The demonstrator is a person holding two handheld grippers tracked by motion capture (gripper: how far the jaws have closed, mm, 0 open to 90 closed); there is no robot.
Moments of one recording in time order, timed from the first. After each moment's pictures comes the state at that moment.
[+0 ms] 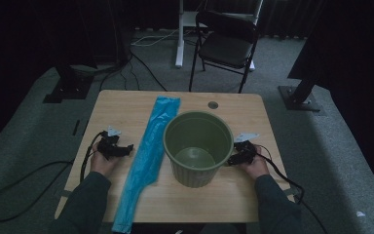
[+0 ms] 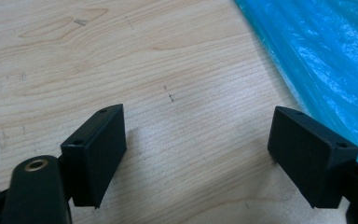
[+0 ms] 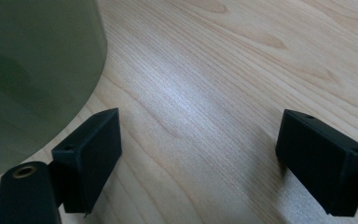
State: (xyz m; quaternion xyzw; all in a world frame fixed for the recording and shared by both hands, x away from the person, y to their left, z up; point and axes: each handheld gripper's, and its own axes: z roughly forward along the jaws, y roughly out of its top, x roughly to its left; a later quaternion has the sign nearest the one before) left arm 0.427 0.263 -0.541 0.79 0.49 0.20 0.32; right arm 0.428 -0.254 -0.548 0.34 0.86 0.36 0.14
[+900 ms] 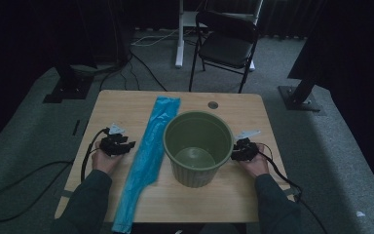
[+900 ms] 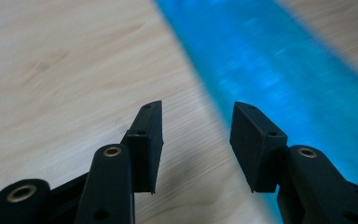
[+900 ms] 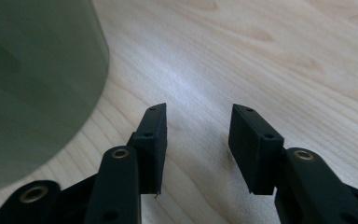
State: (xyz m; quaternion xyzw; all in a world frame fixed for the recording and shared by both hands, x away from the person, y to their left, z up) left arm 0.415 0.243 -0.507 0.81 0.43 0.18 0.36; right arm 0.423 -0.254 -0.528 0.38 0.85 0.34 0.13
